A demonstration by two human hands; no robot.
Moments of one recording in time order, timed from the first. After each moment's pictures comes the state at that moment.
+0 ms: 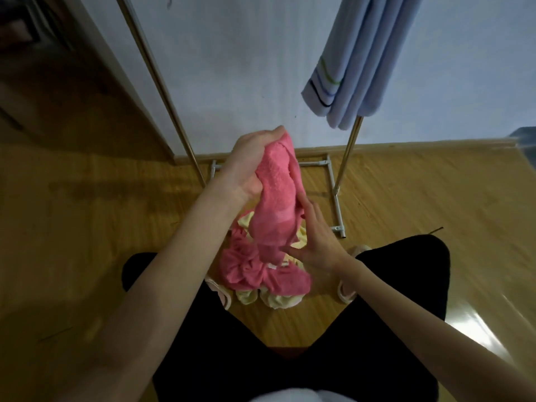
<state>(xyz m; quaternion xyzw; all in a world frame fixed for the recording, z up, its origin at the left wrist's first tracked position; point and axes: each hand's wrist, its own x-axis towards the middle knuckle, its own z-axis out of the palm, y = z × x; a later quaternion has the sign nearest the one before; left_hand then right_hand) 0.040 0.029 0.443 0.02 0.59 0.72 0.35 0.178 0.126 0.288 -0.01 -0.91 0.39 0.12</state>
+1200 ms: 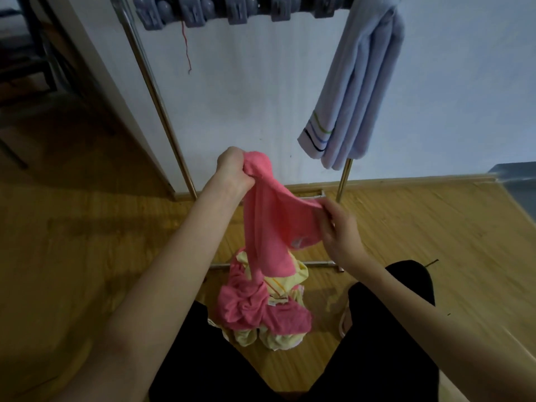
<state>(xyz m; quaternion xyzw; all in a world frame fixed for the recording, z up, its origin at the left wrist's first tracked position) -0.025 0.043 0.469 -0.15 0.55 0.78 0.27 0.157 0.145 0.386 -0.08 -0.86 0.41 0.30</state>
